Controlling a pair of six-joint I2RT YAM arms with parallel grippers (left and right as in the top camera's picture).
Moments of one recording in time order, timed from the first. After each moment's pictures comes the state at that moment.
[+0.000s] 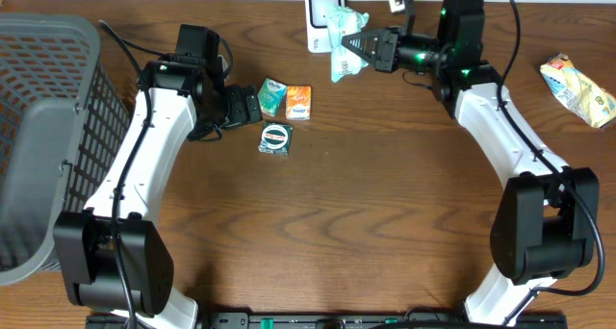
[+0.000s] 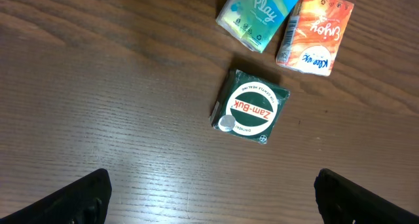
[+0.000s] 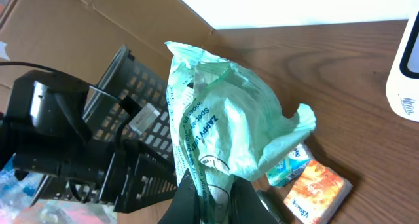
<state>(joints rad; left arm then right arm) -0.13 1.73 1.46 -1.00 0.17 -0.38 0.16 1.89 1.43 0.08 -1.02 0.50</state>
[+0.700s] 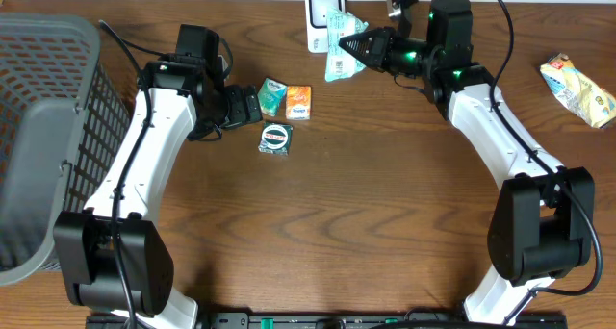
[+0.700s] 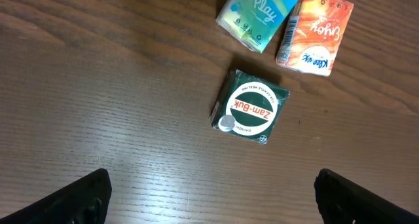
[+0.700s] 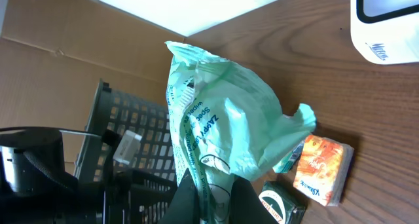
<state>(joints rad) -0.13 1.73 1.46 -1.00 0.17 -0.38 0.19 1.89 1.43 0.00 -0.86 0.73</state>
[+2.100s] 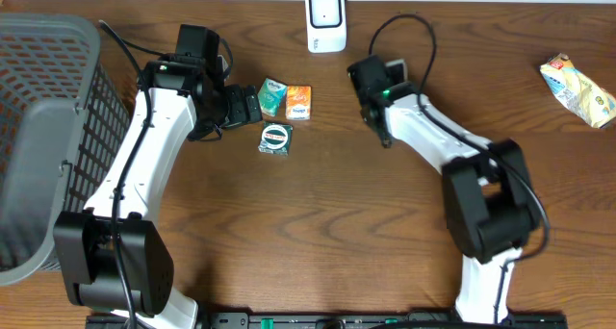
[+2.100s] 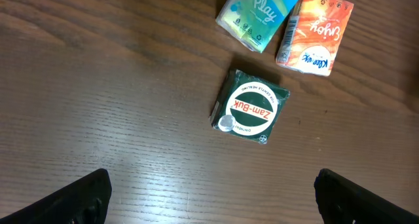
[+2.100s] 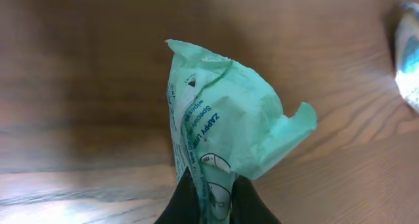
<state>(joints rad) -0.13 1.73 1.46 -1.00 0.17 -0.38 0.42 2.08 1.43 -0.65 0.65 0.23</state>
